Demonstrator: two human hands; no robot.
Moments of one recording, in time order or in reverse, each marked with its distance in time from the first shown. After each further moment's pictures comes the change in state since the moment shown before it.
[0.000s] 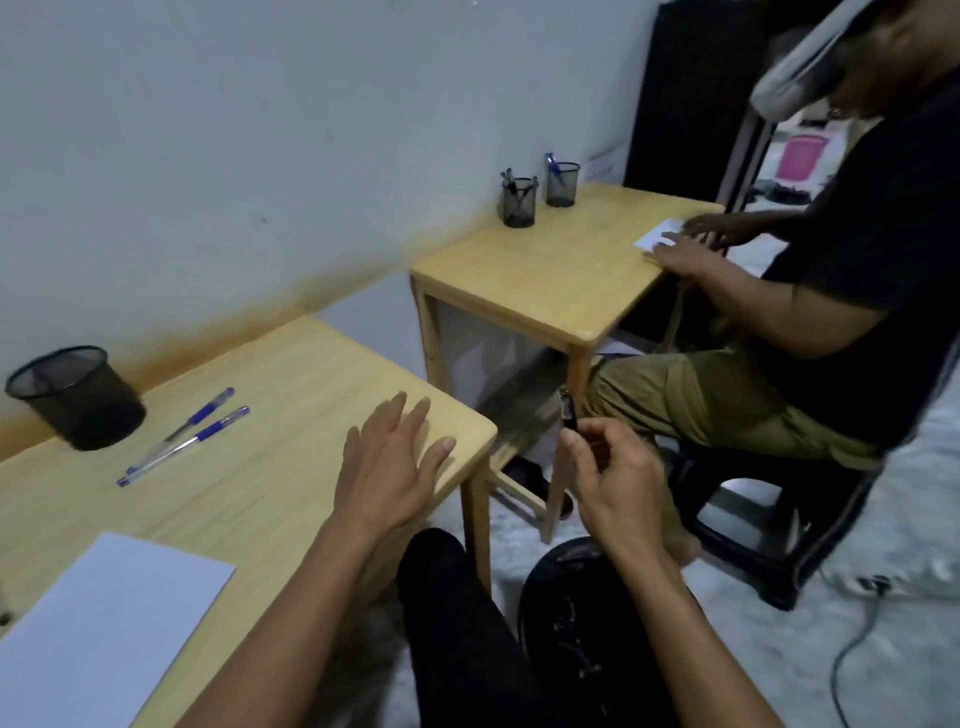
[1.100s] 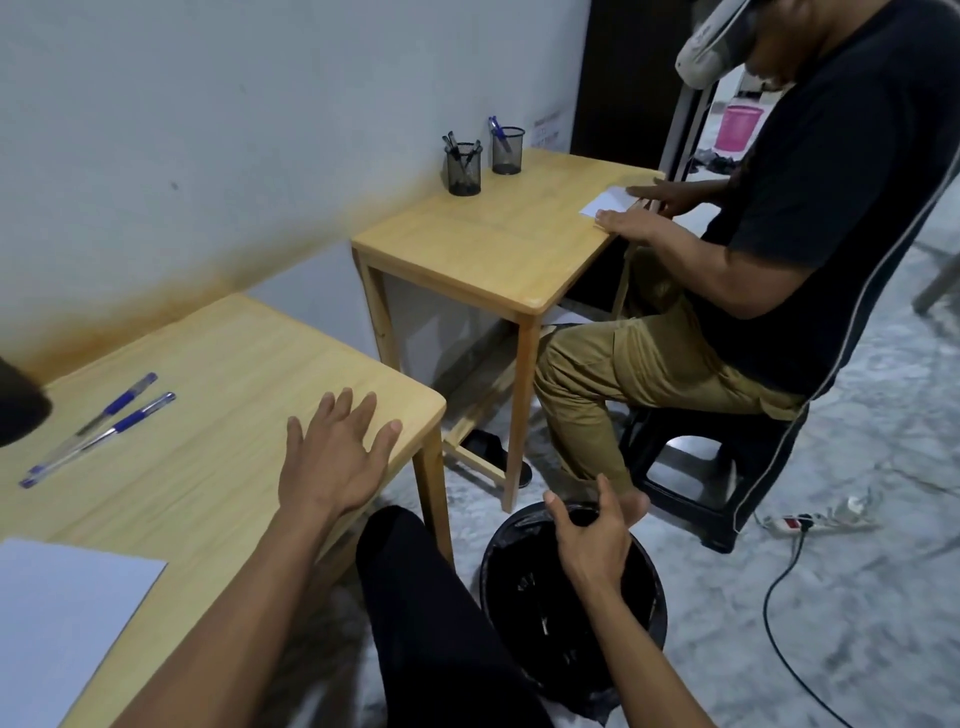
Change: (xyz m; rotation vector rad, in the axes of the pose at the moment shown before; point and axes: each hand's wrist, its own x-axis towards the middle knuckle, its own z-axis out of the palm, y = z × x) left_hand 0.008 -0.012 0.030 0.153 -0.095 -0.044; right_hand -0.073 0.111 0.014 0.019 0.015 0.654
